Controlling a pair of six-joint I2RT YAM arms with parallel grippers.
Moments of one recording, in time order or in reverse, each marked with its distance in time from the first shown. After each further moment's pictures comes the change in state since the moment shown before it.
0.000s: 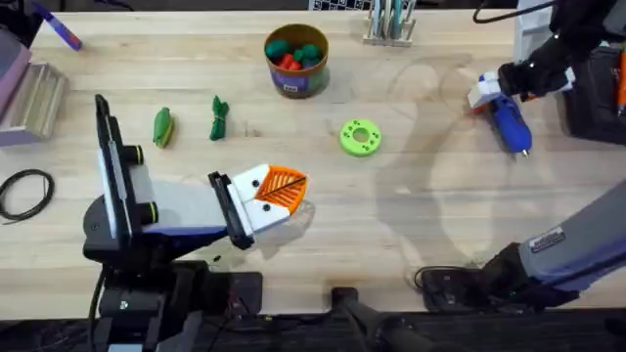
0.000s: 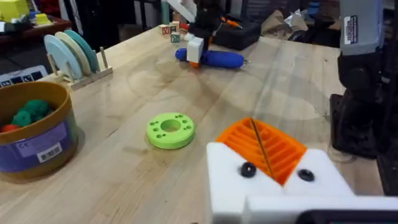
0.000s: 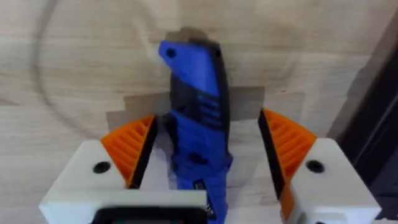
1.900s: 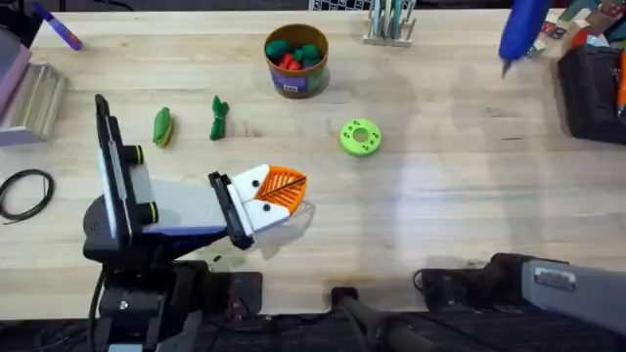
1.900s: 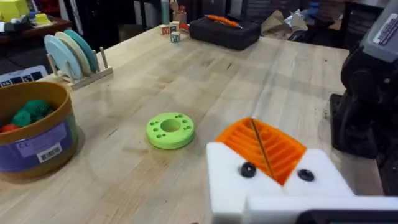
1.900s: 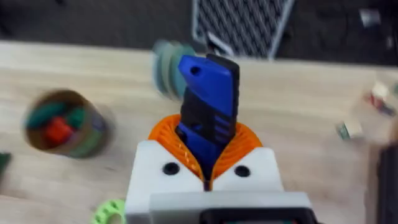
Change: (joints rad) left arm 0.000 0.000 0.000 0.000 0.000 0.000; right arm 0.128 -0.568 0.068 0.095 -0.403 0.269
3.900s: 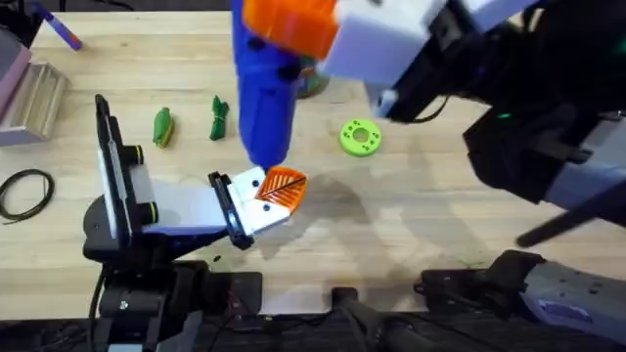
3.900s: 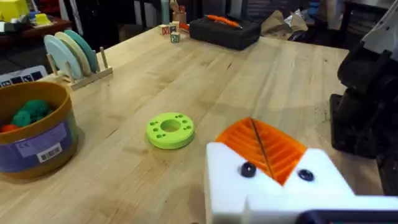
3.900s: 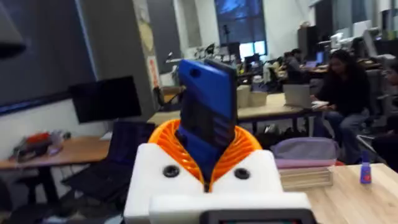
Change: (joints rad) left arm 0.000 0.000 0.000 0.000 0.000 0.000; right arm 0.866 -0.176 -0.720 1.734 -0.532 0.695
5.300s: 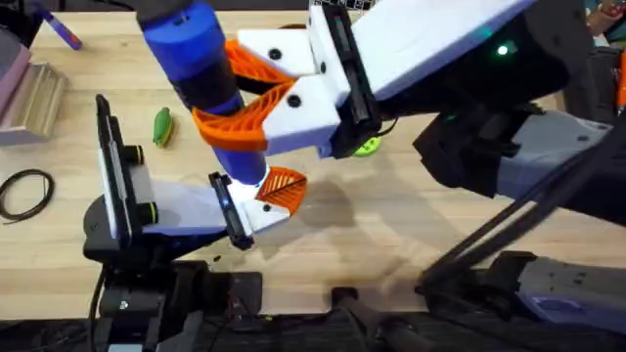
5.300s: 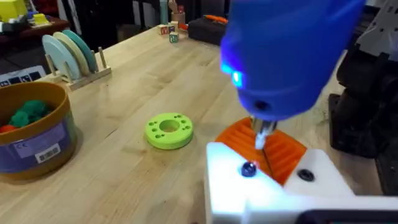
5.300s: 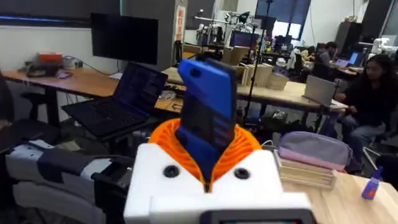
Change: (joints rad) left arm 0.000 0.000 0.000 -0.001 0.008 0.000; right arm 0.102 0.147 0.037 -0.044 -0.155 -0.373
